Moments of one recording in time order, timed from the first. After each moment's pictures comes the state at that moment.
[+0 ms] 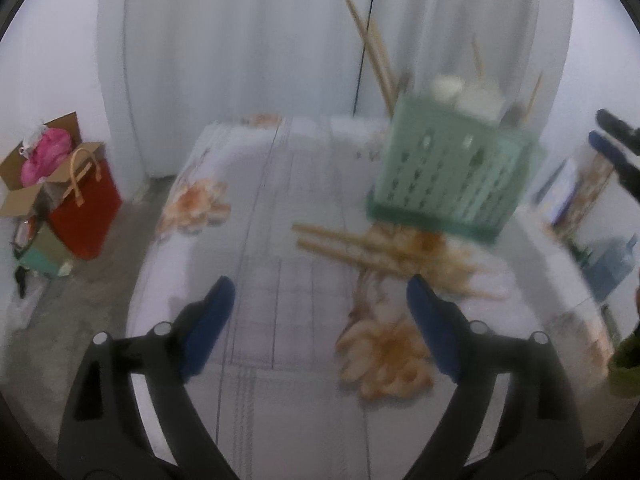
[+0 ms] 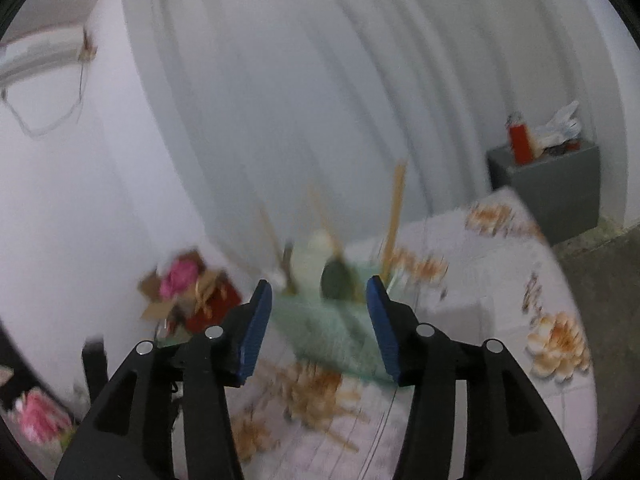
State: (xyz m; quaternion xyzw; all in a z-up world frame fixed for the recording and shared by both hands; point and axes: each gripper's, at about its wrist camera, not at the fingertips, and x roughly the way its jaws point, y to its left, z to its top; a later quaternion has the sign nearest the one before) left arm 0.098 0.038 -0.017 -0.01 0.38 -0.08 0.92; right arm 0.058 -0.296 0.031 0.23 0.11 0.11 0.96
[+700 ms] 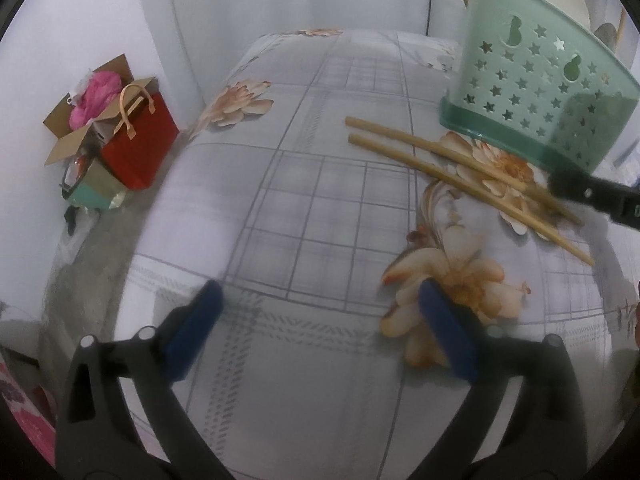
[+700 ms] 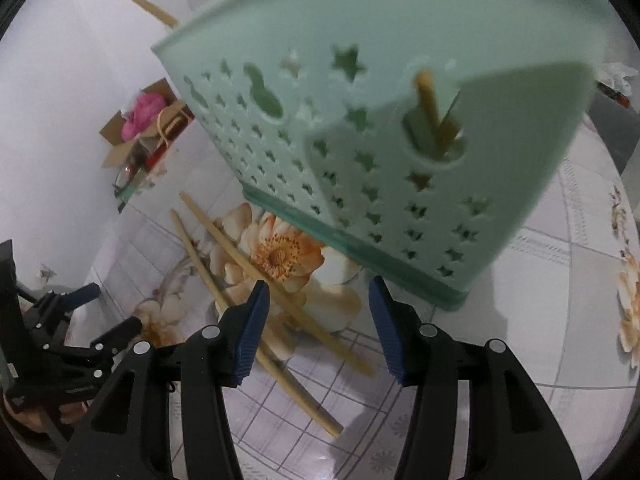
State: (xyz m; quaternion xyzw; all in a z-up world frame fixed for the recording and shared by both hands) left arm 0.107 0.031 -0.074 0.01 0.48 0.05 0.88; right arm 0.189 -0.222 -0.065 0.12 0.38 0.14 0.91
